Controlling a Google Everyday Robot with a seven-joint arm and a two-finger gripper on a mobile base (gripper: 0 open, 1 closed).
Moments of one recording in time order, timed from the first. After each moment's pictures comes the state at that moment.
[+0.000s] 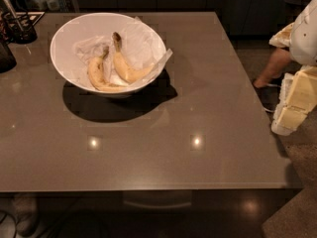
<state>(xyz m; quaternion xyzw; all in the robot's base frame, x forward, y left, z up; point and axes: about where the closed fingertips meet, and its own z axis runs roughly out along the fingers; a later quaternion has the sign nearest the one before) 0.438 -0.217 0.977 -0.60 0.78 -0.03 0.16</state>
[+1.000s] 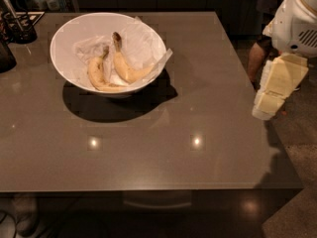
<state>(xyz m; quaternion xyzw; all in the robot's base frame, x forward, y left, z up) 0.462 -0.205 0.983 -0.57 0.80 -0.06 0.15</state>
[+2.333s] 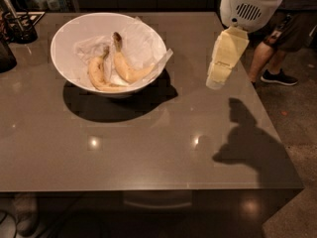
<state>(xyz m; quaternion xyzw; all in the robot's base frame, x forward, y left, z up) 0.528 -0.141 0.989 -0.57 0.81 -0.04 0.16</state>
